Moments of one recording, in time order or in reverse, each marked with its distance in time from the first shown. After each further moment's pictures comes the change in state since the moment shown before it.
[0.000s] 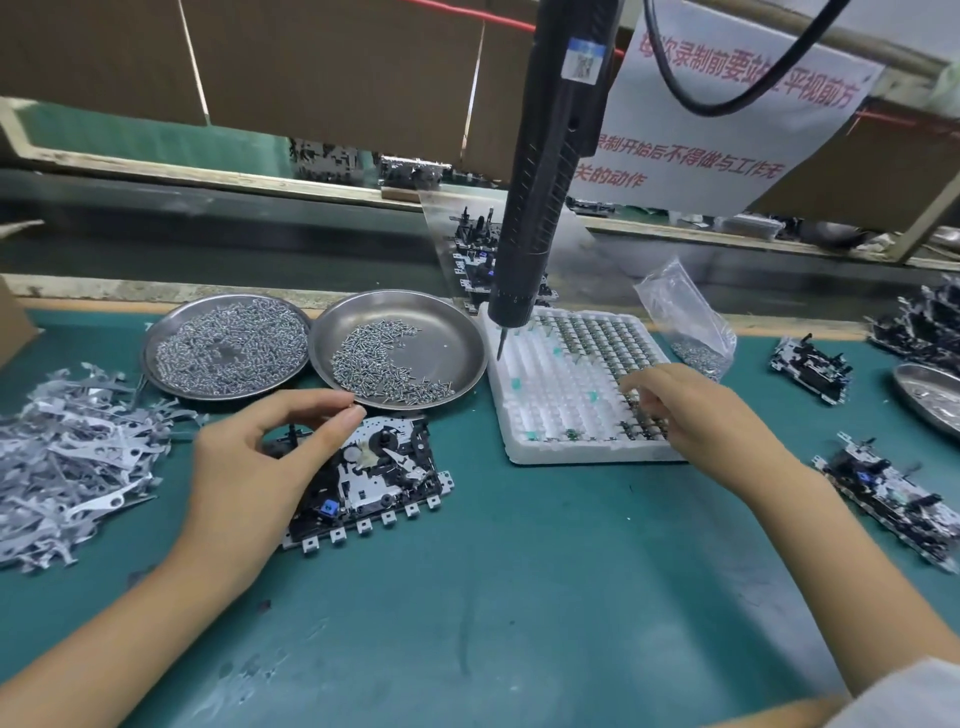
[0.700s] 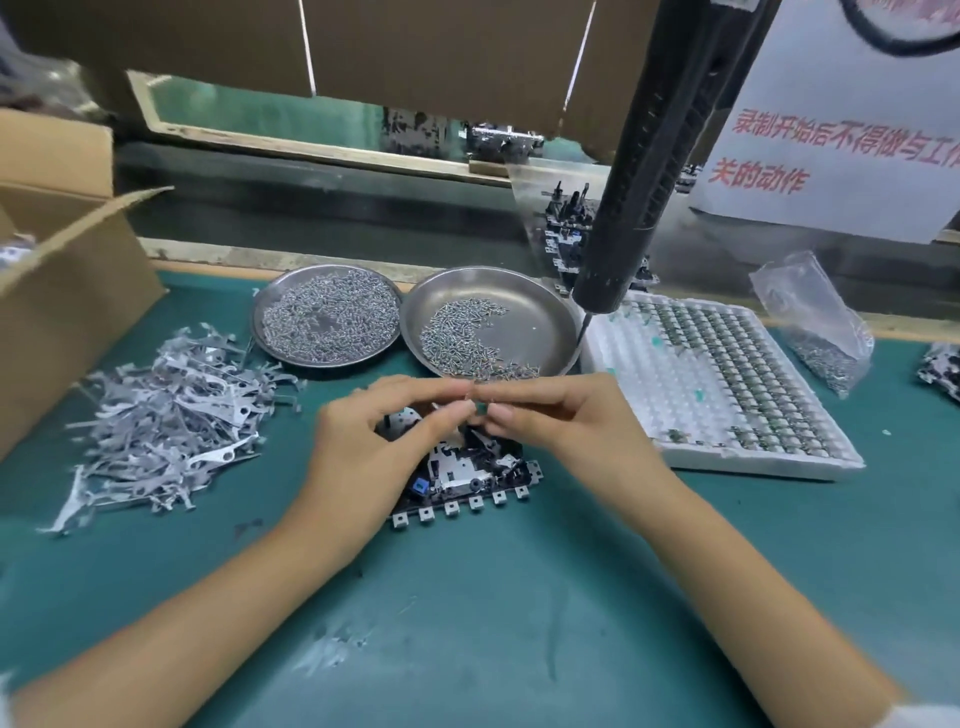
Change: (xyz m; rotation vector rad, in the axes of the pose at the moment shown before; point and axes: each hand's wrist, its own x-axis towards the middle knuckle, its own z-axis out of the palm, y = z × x) left_hand 0.000 -0.005 0.000 0.056 -0.120 0.063; right_hand 0.023 -0.169 0.037 1.442 -0.185 -0.090
